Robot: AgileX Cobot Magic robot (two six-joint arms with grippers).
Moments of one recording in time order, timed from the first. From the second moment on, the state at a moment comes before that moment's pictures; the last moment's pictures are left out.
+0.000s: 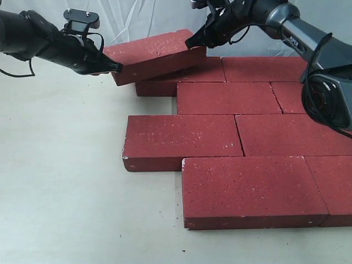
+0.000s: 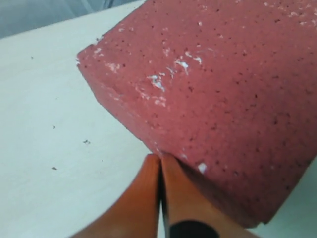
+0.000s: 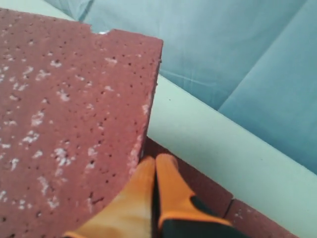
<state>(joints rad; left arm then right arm) -0.19 2.07 -1.43 -0.78 0.31 0.84 0.28 2.60 -2.49 0.23 0.81 -0.44</state>
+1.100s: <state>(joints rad) -0.13 1.69 -1.13 -0.75 0.32 0.77 0.39 2.13 -1.94 0.21 0.96 -0.43</state>
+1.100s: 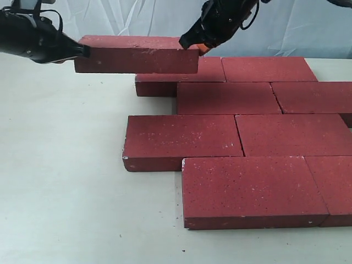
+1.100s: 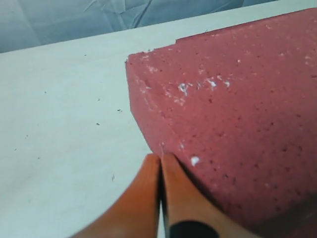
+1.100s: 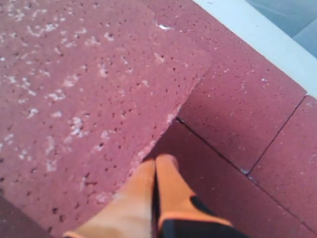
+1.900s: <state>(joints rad) 0.02 1.69 -0.88 -0.73 0.02 0.75 0.64 2.17 -1.58 0.25 0.35 -0.45</state>
